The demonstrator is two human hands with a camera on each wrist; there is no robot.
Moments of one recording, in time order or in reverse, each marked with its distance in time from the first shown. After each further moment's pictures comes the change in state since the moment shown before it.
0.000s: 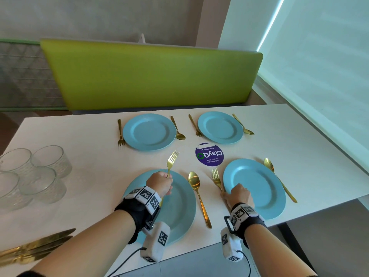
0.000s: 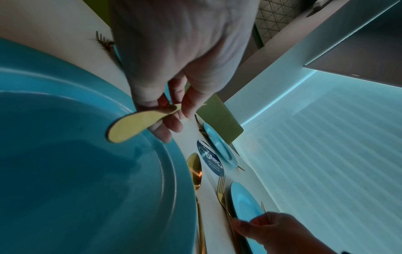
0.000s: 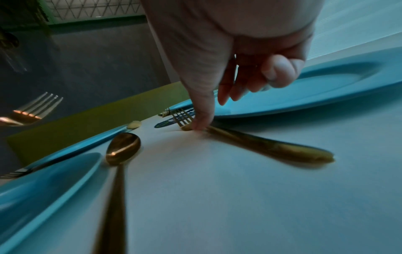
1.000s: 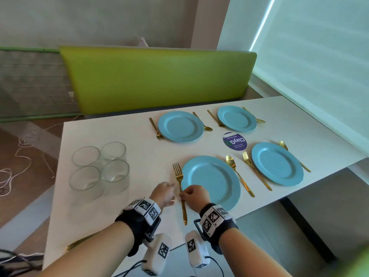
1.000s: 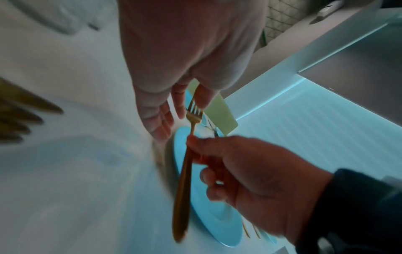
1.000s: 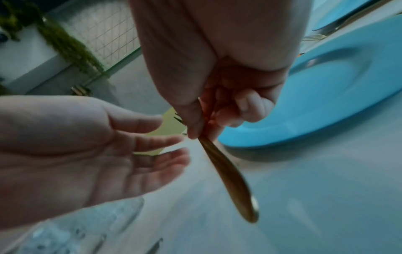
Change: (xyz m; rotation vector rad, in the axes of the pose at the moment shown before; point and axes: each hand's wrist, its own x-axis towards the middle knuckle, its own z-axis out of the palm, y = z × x) left_hand -0.039 -0.067 -0.188 -0.024 -0.310 -0.037; right_hand -0.238 -0.165 0.109 0.239 -0.311 -0.308
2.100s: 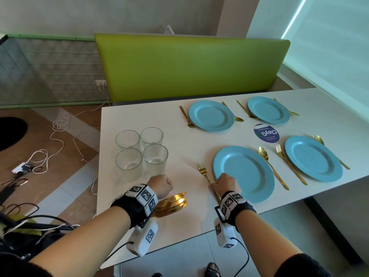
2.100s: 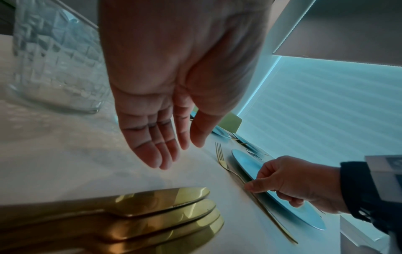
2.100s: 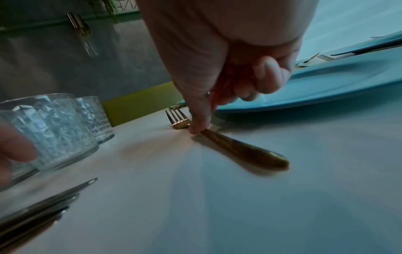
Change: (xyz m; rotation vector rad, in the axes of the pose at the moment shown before) left_hand -0.014 -0.027 -0.123 0.773 0.057 0.063; right_hand 0.026 -0.002 0.043 -0.283 0.214 0.223
